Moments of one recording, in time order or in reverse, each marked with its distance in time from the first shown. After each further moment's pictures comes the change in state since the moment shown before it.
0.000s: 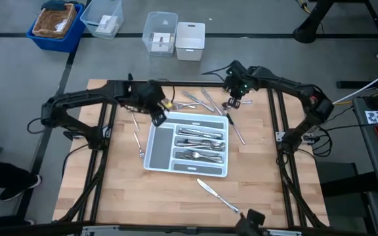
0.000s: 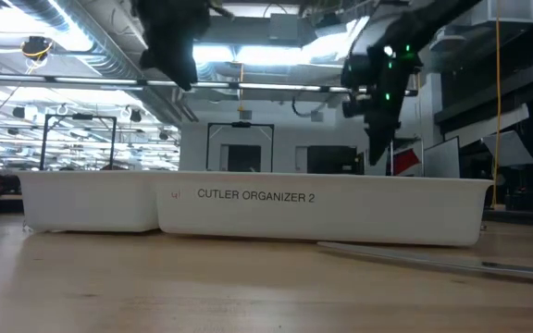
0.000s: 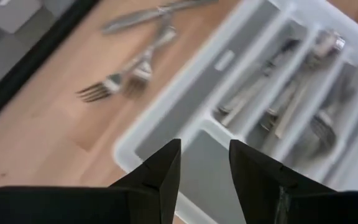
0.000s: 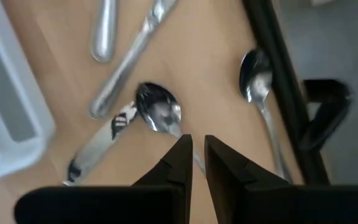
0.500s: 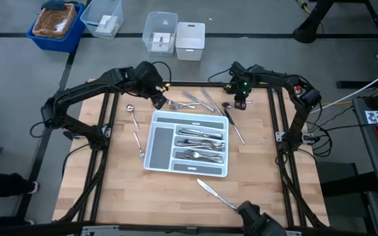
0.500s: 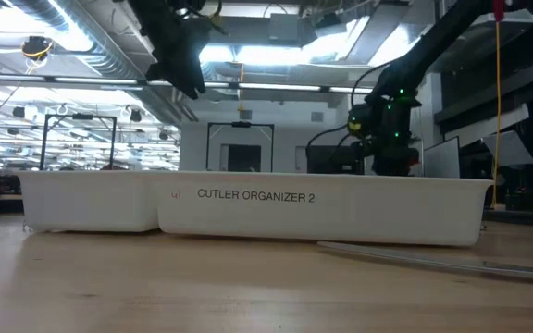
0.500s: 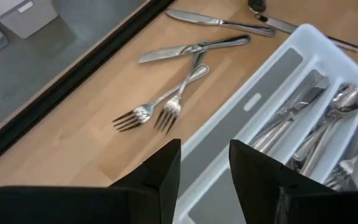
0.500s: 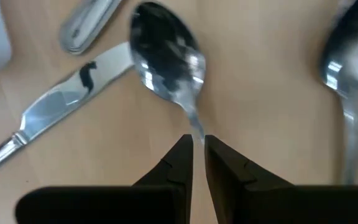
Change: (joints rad) left arm 0.225 0.017 0.000 0.104 0.092 0.090; right arm -0.139 0.201 -0.031 -0.007 -0.162 -0.335
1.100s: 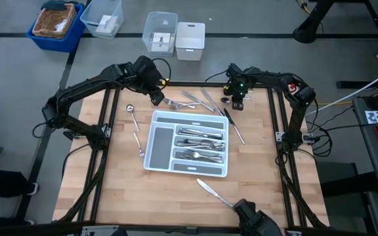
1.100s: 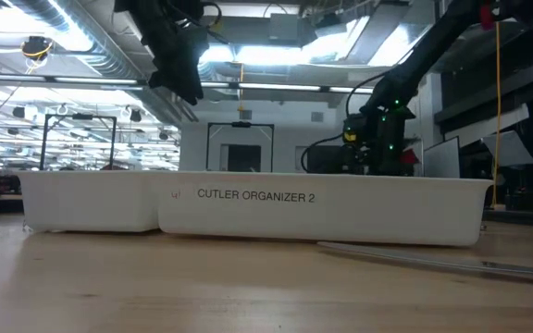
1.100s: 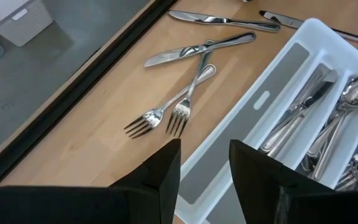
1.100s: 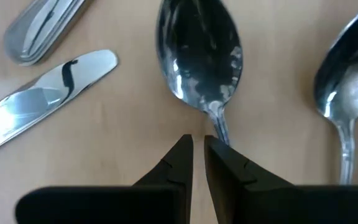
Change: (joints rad) left arm 0.093 0.018 -0.001 0.008 0.077 0.128; right arm 0.001 0.070 0.001 0.093 0.030 -0.044
